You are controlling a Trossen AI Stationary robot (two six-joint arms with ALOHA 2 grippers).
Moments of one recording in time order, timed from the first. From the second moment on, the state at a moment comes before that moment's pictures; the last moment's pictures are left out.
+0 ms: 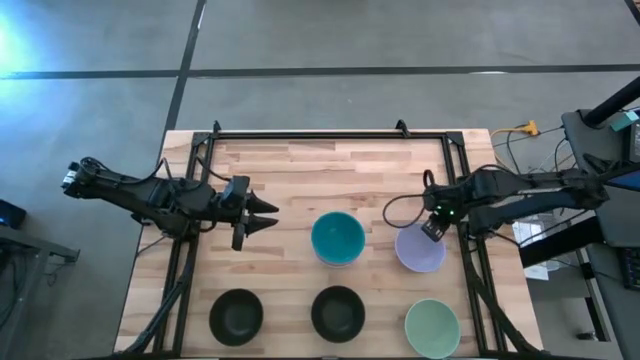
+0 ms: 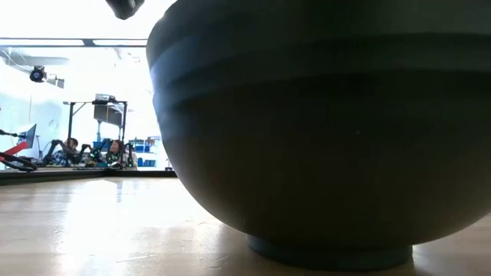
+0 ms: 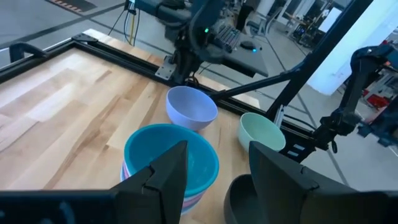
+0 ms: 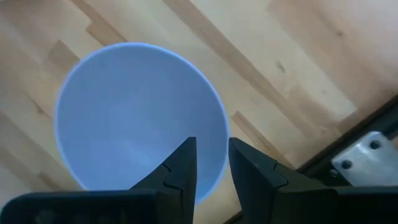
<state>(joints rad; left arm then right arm) -0.26 0.87 0.89 -0.24 -0.24 -0.49 0.03 0.91 0.80 -1.26 -0.04 0.82</state>
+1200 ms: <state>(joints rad) -0.26 0.86 0.88 -0.25 -0.23 -0.49 -0.03 1.32 0.74 -1.11 -0.17 0.58</state>
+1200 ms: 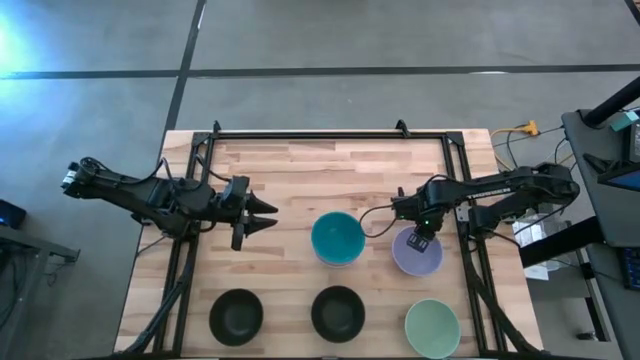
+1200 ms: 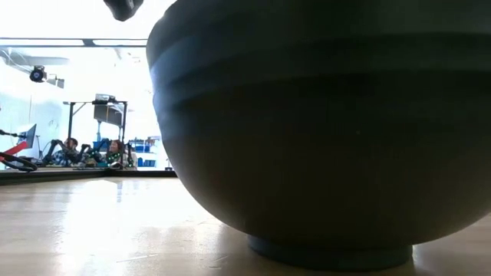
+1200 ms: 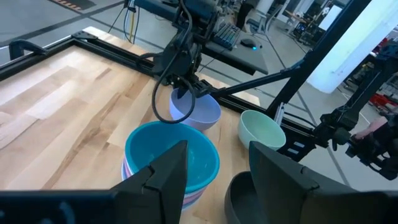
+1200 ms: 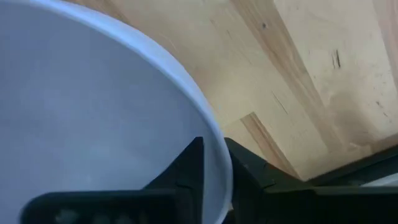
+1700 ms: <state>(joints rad) -0.26 0.86 0.88 -0.25 -0.24 -0.46 -0.03 1.18 0.76 -1.14 -0.19 0.62</state>
